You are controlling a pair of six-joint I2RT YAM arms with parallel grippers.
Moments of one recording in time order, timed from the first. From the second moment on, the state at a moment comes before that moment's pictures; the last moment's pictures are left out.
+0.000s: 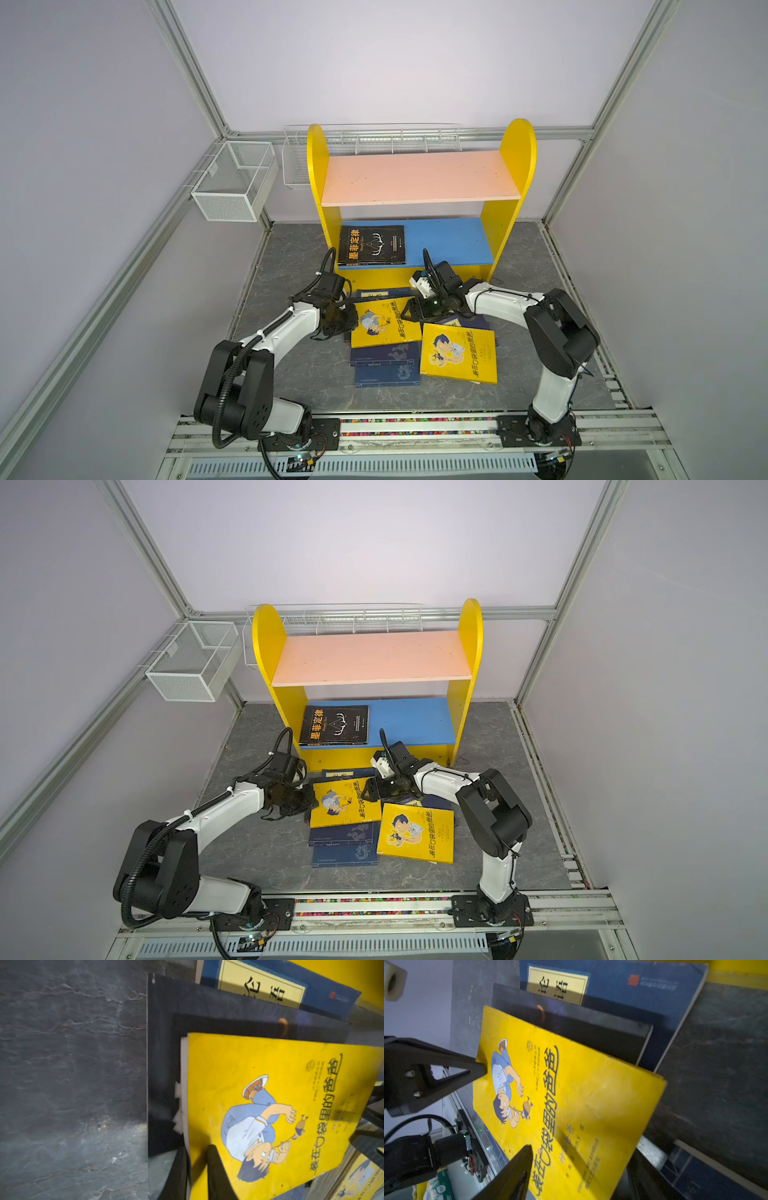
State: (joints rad) left arm -0.34 1.43 0.81 -0.59 0.24 -0.49; right arm 0.65 1.84 1.13 -0.30 -0.51 0.42
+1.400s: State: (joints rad) left arm -0.19 1.22 0.71 -0.58 0.53 -0.57; right arm 0.63 1.66 1.00 -0.05 -0.69 0.51
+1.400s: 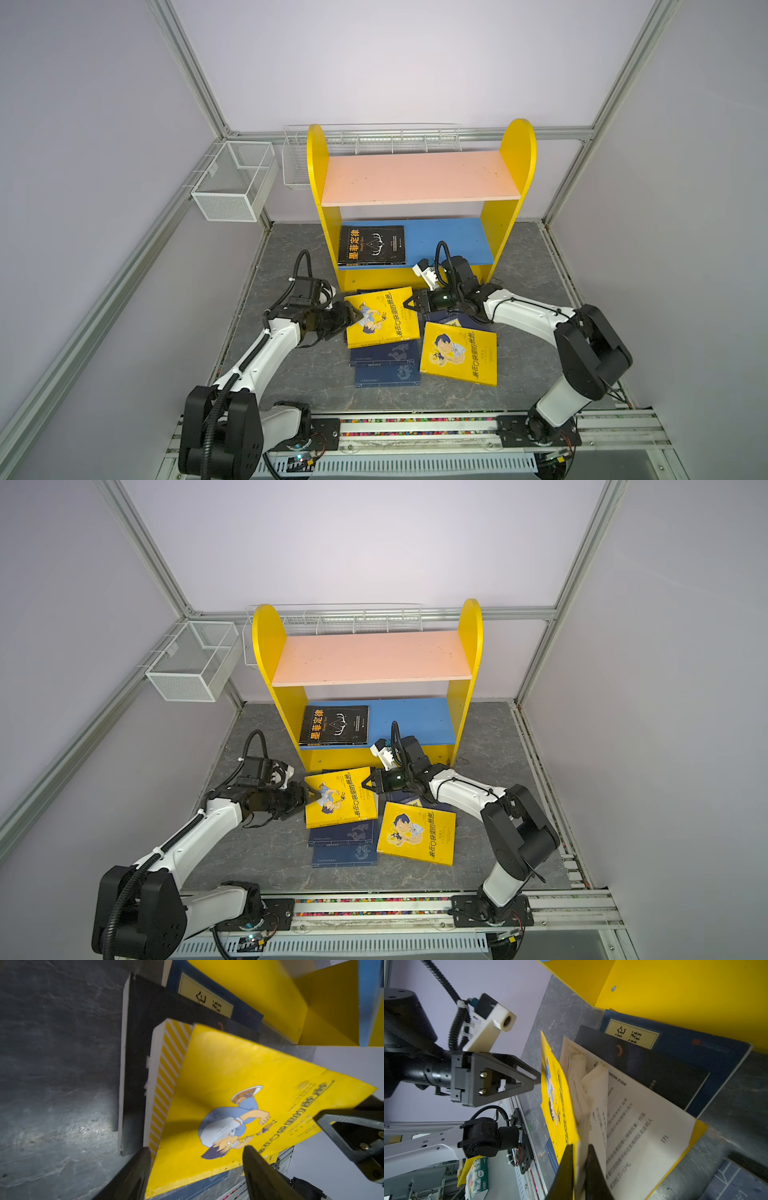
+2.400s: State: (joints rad) left arm -0.19 1.22 0.63 -0.29 0.77 -0.72; right arm 0.56 1.53 0.97 0.08 -0.72 0.73
